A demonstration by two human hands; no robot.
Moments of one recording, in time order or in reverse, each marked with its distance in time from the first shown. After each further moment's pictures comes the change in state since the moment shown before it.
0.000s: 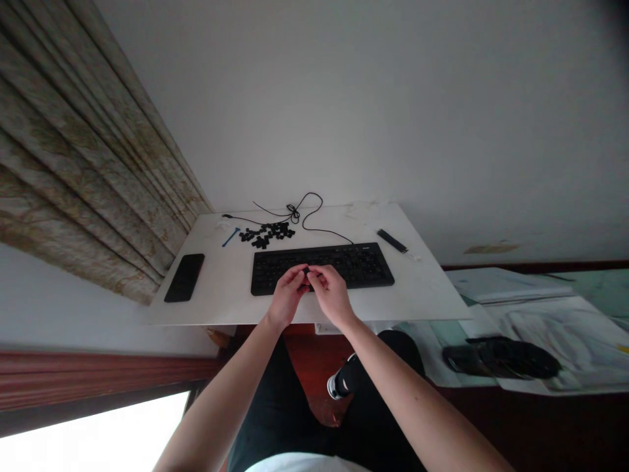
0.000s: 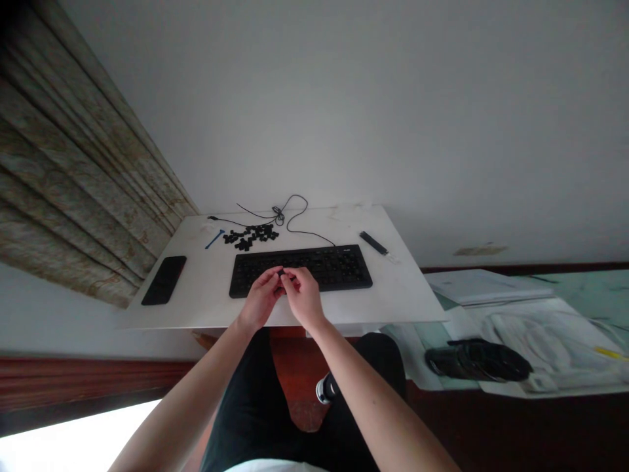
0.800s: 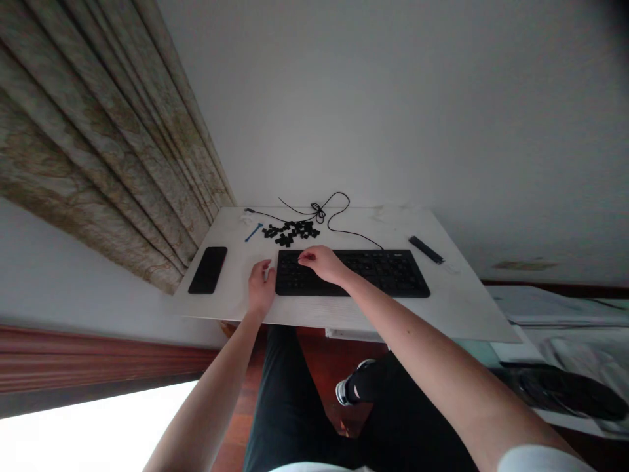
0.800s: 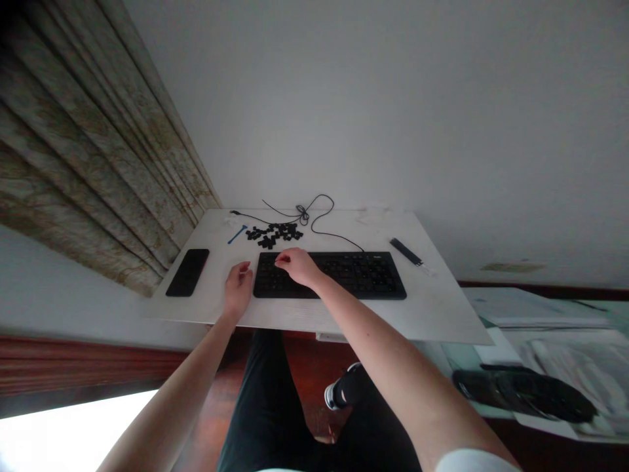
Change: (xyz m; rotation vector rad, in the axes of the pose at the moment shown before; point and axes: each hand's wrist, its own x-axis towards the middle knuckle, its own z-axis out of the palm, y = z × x) left_hand 0.014 0.054 -0.129 1.113 0.495 0.470; right_hand 0.096 -0.010 0.074 -0.228 -0.564 -0.006
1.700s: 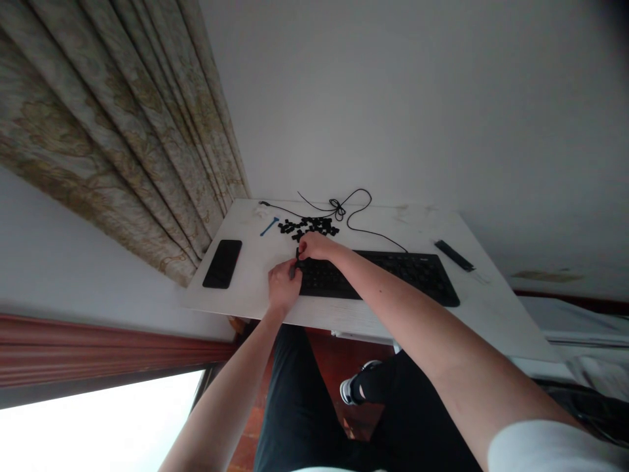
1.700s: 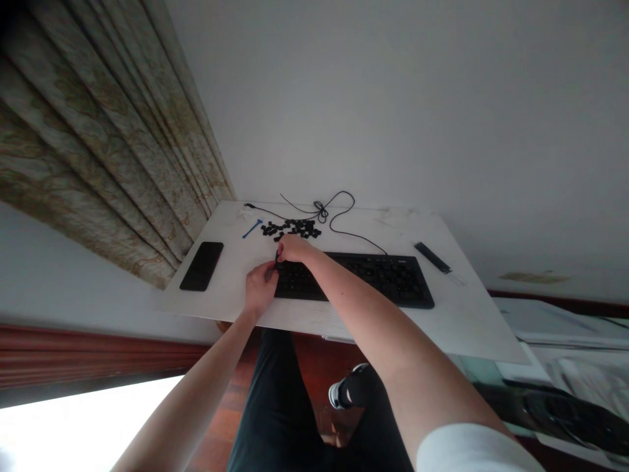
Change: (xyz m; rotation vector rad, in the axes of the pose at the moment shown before) left_hand 0.006 0.000 0.007 0.144 -0.122 0.007; right_hand 0.094 -0.013 0.033 -0.443 -0.308 0.037
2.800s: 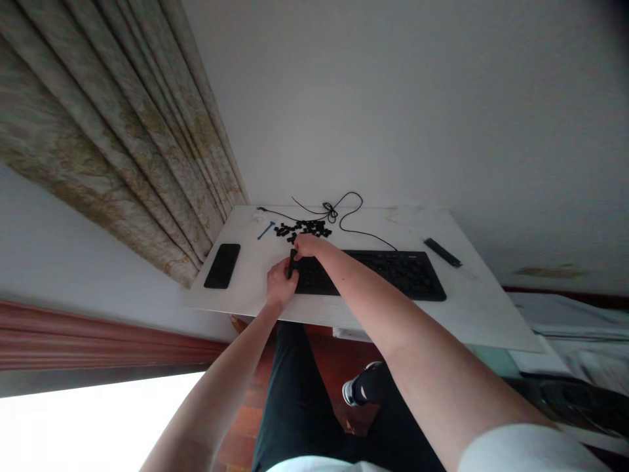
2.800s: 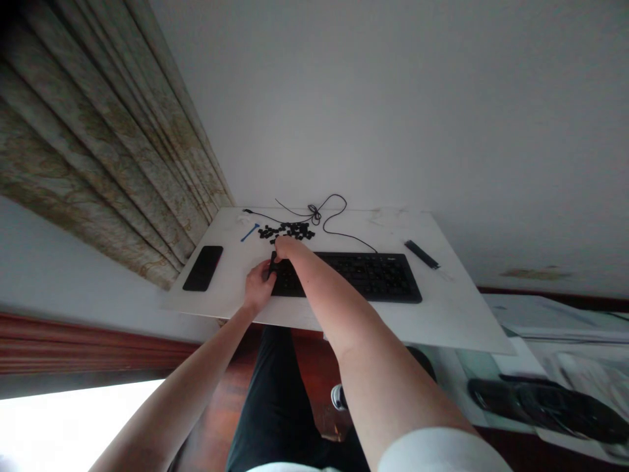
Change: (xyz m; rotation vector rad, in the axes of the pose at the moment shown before) left_hand -0.003 0.002 0.006 0.061 0.014 0.019; right_hand 0.002 -0.014 -0.014 -0.287 -0.160 0.054
